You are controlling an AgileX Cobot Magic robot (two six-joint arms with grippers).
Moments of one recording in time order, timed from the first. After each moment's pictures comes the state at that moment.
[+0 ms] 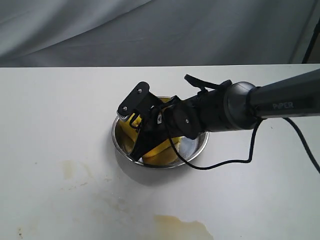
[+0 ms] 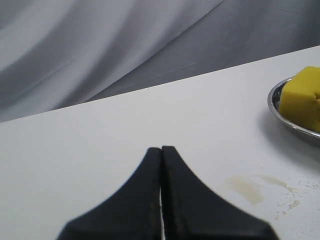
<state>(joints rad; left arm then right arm) -0.14 0.00 0.01 0.22 0.28 -0.02 0.69 2.07 -1.22 0.12 0.07 -0.47</state>
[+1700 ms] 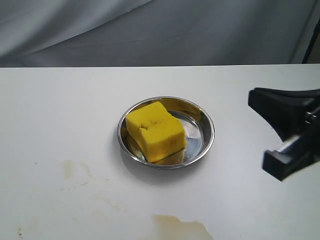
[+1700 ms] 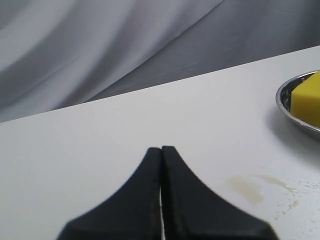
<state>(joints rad) -0.14 0.00 0.01 0.22 0.28 -0.02 0.64 0.77 -0.42 0.27 -0.06 -0.22</state>
